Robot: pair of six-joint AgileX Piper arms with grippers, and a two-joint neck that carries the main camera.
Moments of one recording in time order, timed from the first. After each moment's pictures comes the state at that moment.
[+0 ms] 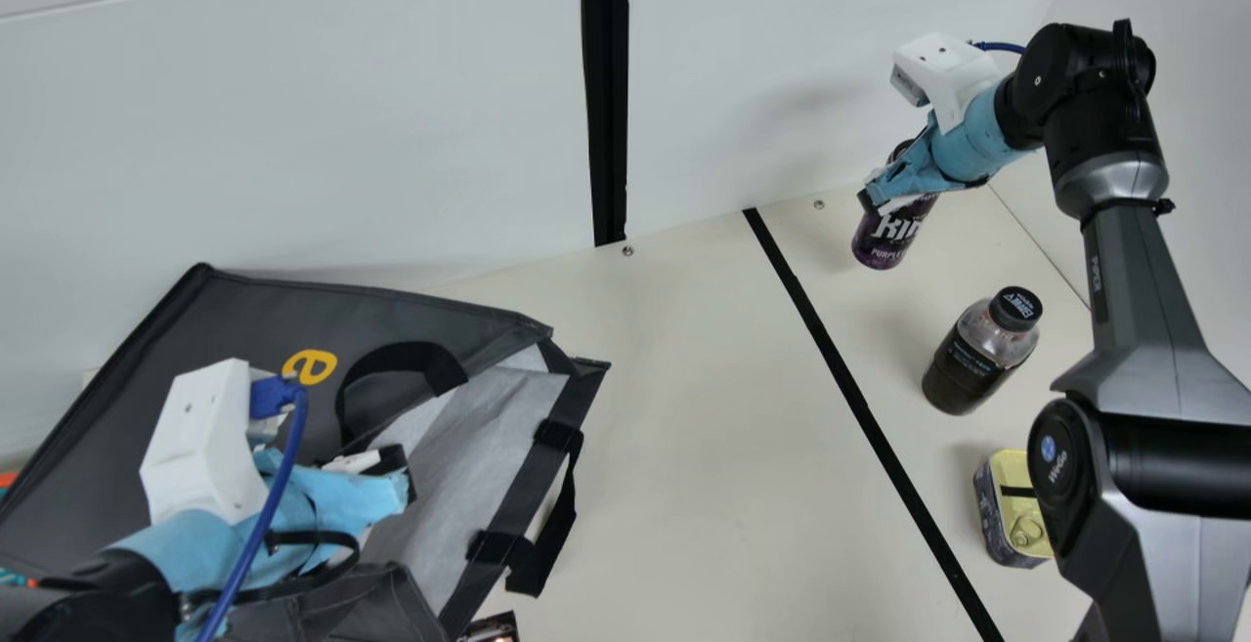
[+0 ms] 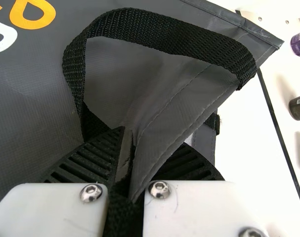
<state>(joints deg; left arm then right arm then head) -30.7 82.9 -68.2 -15.2 38.4 -14.6 -23.4 117.8 -123.2 7.4 70.0 -33.9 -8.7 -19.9</state>
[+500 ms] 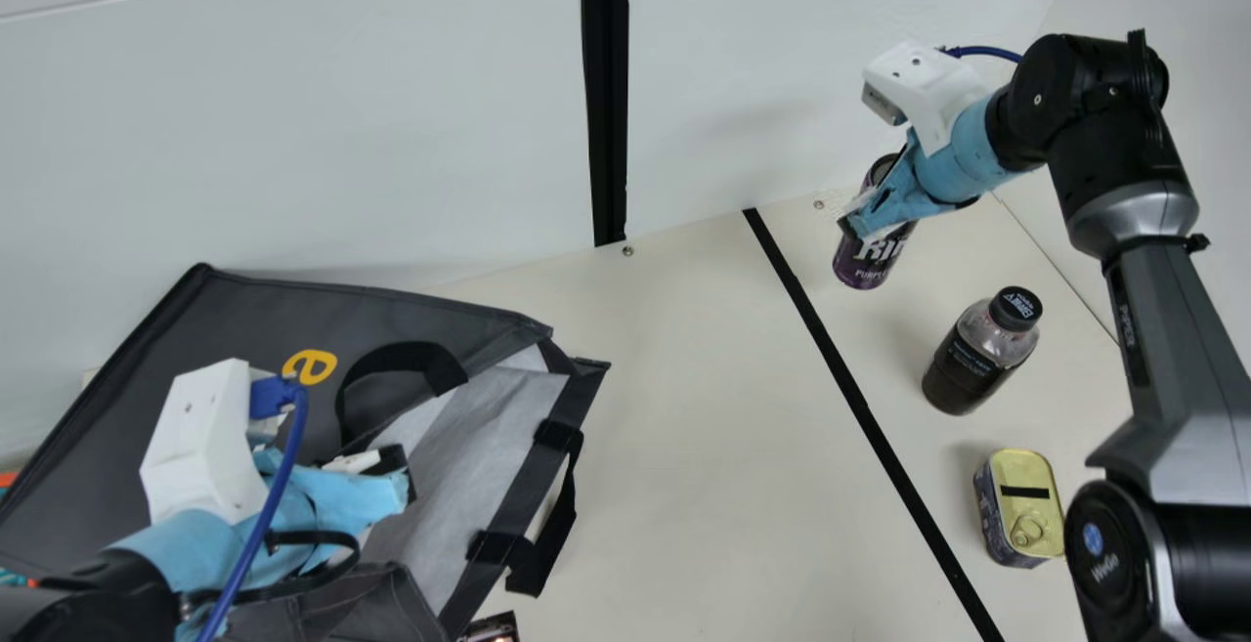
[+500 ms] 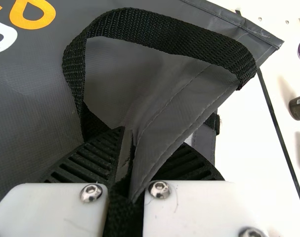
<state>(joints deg) -30.7 82.9 -68.2 -15.2 38.4 -14.6 -19.0 105.0 -109.6 7.2 68.8 -37.6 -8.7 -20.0</state>
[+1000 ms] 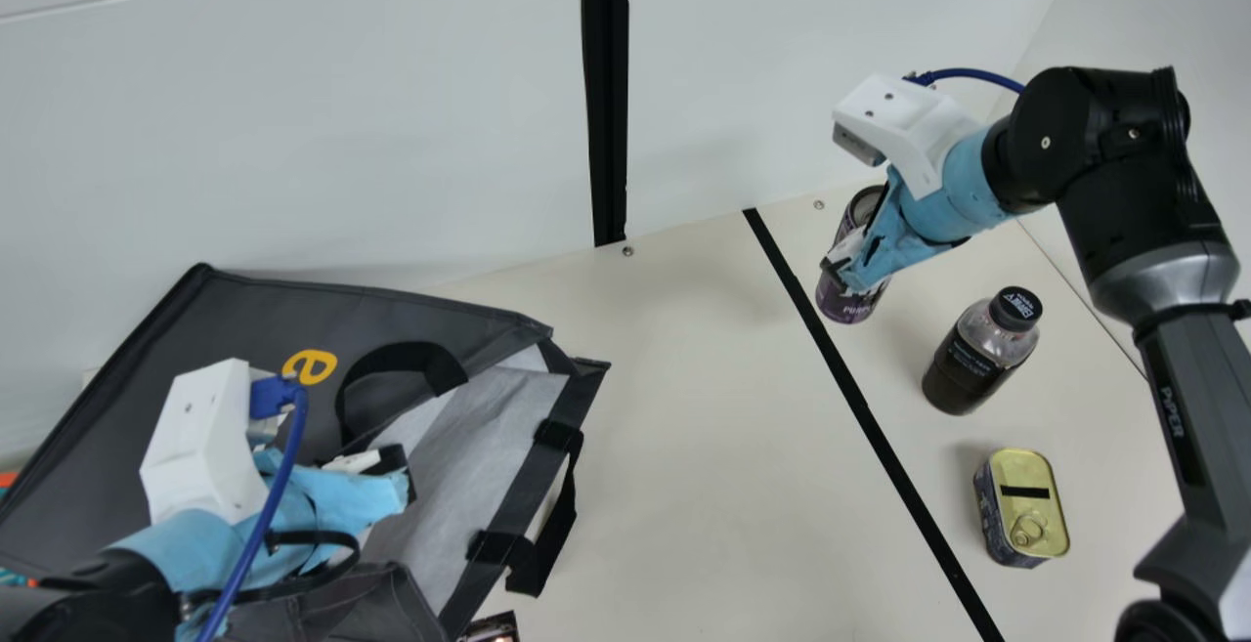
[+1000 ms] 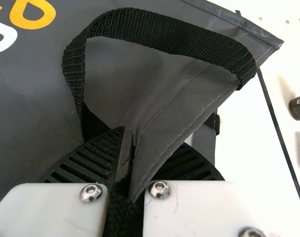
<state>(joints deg) -30.7 82.9 -68.2 -15.2 38.4 -14.6 -14.8 94.2 -99.6 7.4 70.0 -42.0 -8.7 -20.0</state>
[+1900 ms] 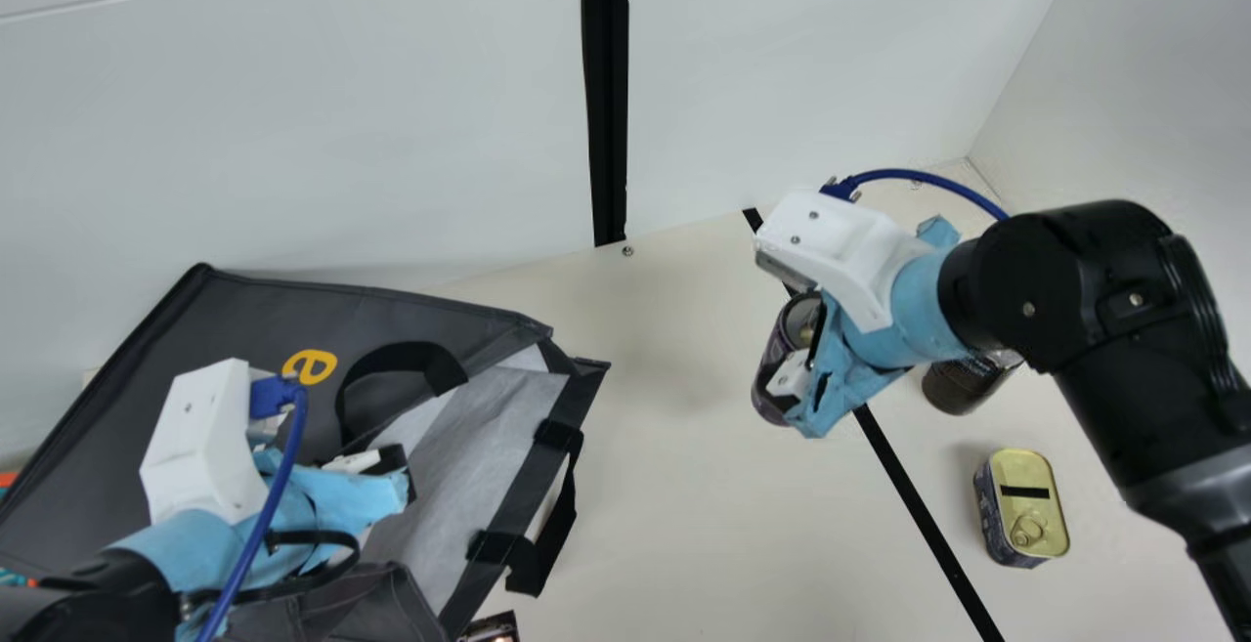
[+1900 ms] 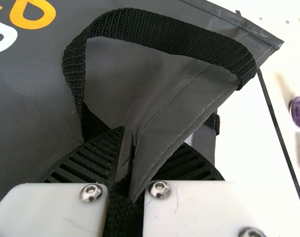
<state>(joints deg) -30.7 82.9 -68.2 -15.2 38.4 -14.7 -0.2 76.7 -81.9 6.1 69.9 -36.9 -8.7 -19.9</state>
